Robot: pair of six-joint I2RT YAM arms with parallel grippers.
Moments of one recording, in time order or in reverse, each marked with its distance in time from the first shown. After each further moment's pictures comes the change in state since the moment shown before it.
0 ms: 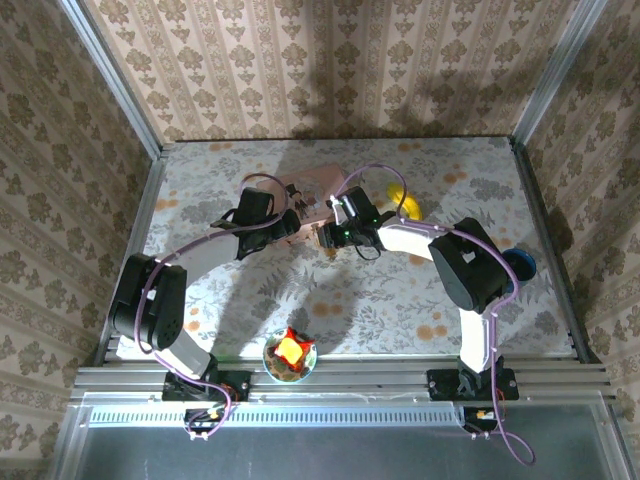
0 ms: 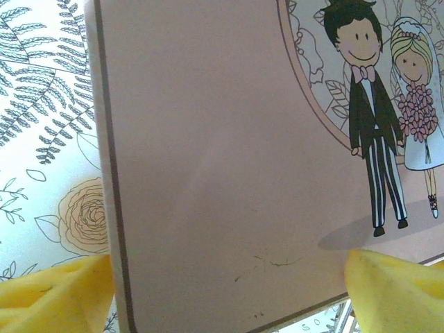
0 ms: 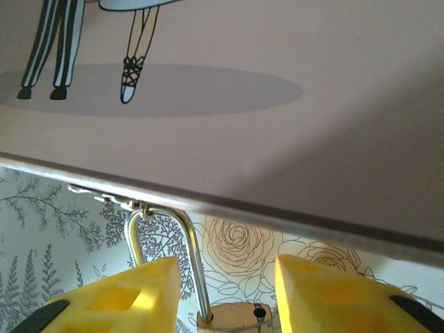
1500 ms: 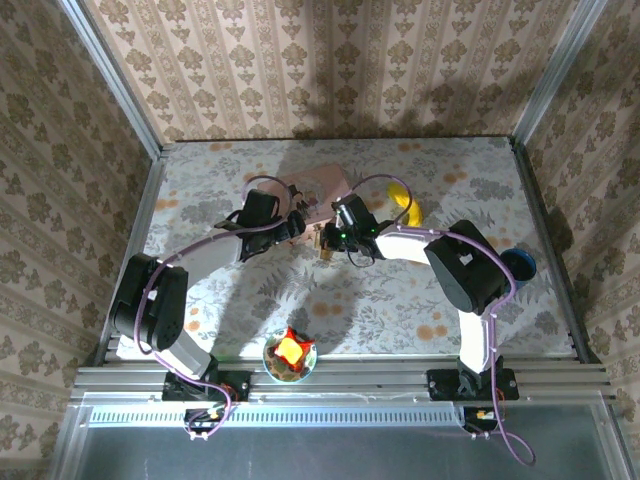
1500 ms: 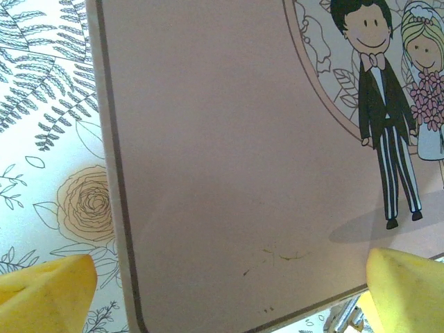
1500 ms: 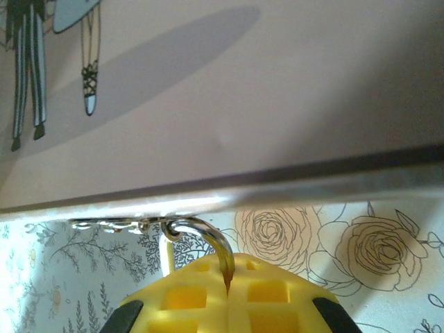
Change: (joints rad) left arm -0.034 0.000 0.002 -0.023 -0.049 -0.011; right arm 0.024 -0.006 -0.074 0.135 0.027 0.356
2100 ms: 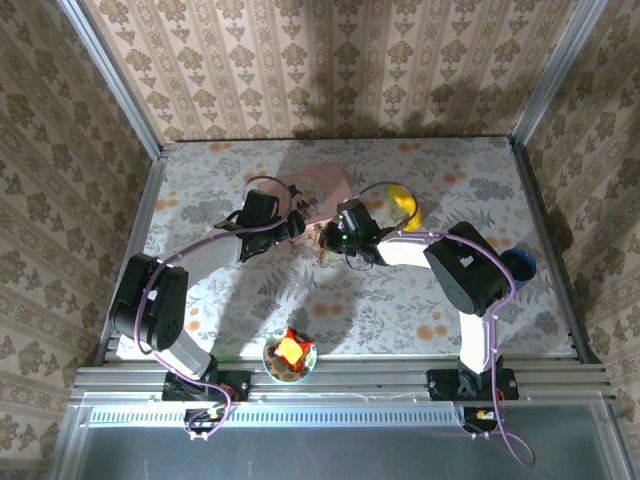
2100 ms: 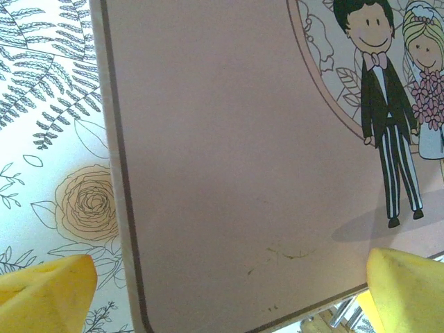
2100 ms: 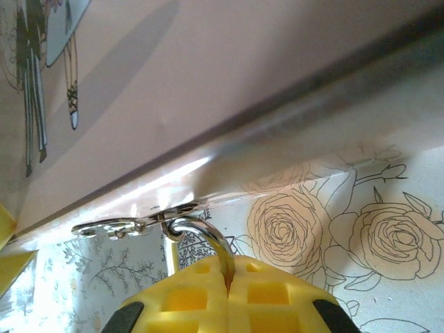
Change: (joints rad) left arm 0.002 0.000 -0.006 0.008 0.006 -0.010; right arm 0.009 -0.013 -0.074 0.139 0.021 0.187
